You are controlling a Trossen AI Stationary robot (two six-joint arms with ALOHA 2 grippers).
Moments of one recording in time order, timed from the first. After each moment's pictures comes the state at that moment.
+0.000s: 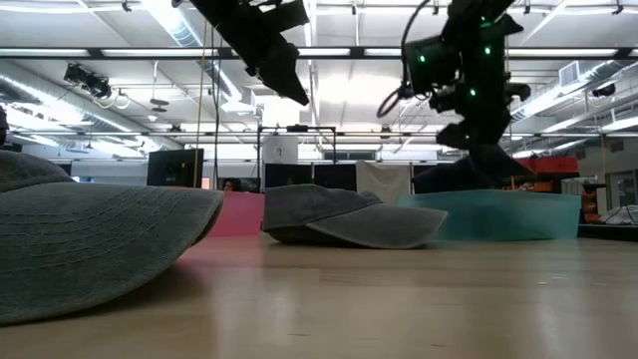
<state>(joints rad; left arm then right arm) 0.06 1.50 1.13 -0.27 -0.59 0.21 -0.29 1.56 1.10 -1.25 0.76 0.80</state>
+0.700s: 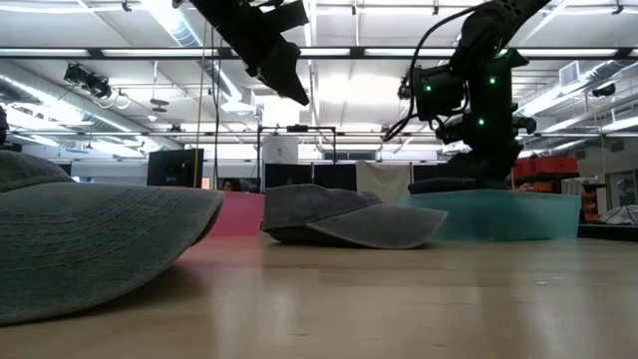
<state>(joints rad) 0.07 1.50 1.13 -0.27 -0.59 0.19 -0.35 1.56 0.94 -1.03 0.62 0.67</state>
